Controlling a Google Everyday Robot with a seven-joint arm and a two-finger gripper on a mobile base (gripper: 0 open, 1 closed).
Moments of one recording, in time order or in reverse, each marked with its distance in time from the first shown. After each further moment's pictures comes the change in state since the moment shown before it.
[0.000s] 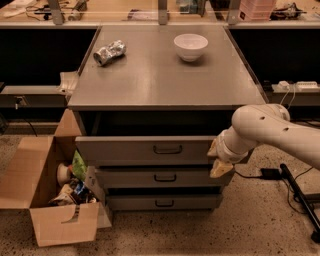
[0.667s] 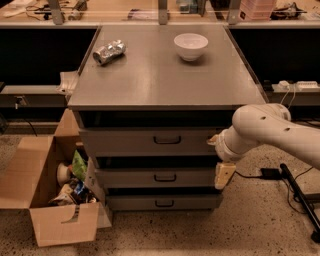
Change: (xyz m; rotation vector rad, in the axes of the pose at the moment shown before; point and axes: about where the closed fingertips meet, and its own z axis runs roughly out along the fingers) arm -0.002 0.001 -0.004 0.003 -0.009 -0.006
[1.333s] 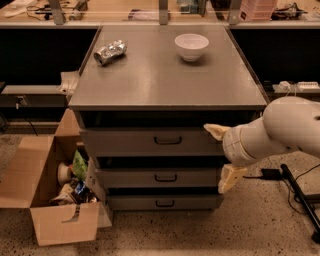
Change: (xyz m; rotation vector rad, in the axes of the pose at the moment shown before) arm -0.054 0.036 -0.107 0.124 -0.151 -0.157
